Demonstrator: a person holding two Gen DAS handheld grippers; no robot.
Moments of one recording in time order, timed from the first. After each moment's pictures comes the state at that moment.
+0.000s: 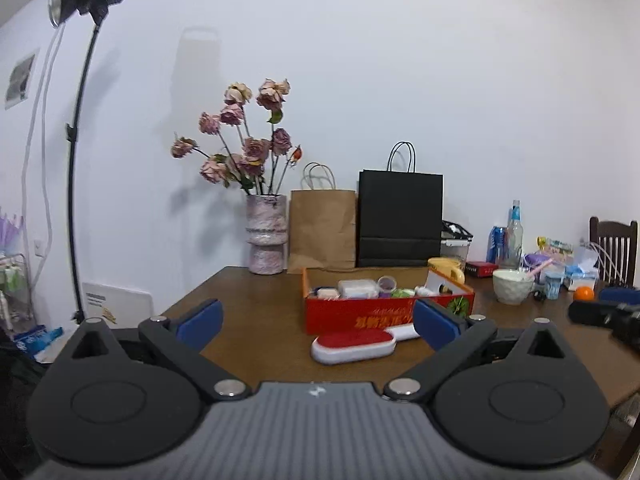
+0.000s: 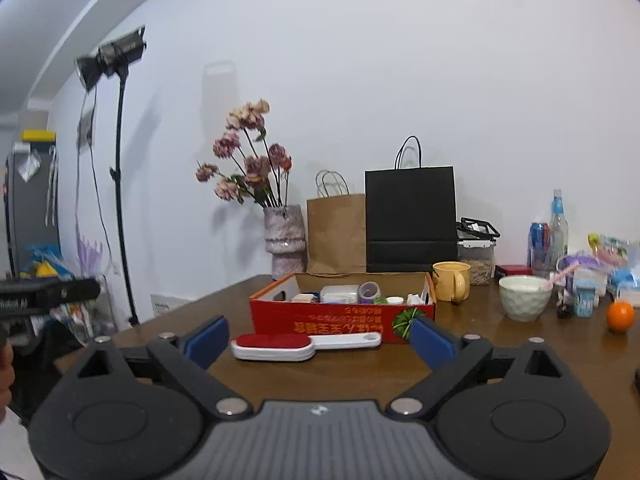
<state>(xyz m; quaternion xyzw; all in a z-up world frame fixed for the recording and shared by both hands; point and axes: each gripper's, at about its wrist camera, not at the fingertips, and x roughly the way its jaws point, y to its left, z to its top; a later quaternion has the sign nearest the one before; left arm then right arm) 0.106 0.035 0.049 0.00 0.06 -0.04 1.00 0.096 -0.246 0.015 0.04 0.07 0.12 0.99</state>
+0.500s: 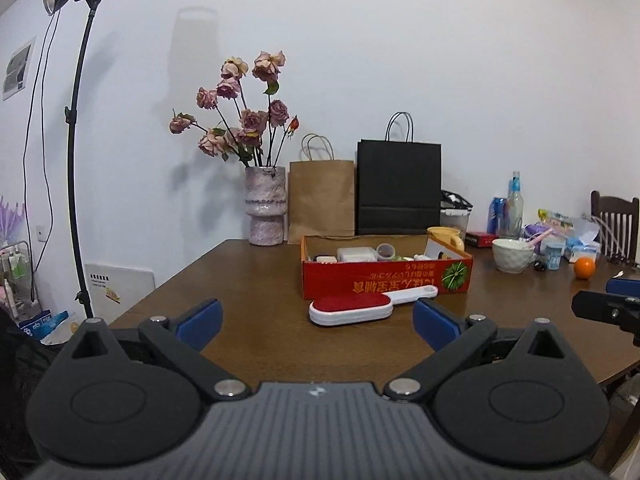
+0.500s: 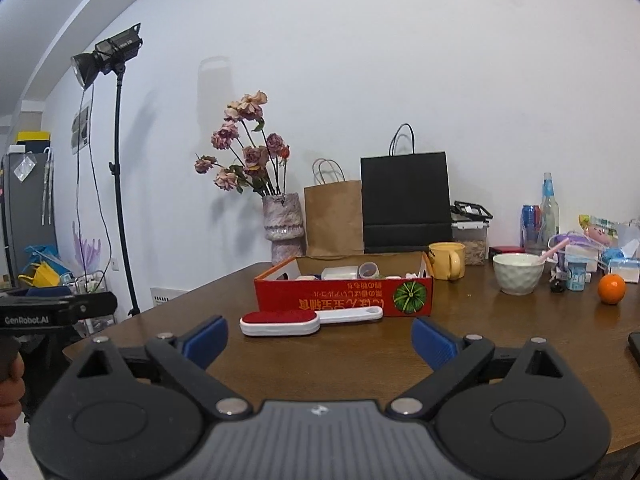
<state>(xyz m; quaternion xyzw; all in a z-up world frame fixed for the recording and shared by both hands) 0.110 0.020 0.029 0.01 0.09 -0.04 0.99 0.089 -0.239 -0.003 0.05 0.09 0.10 0.99</state>
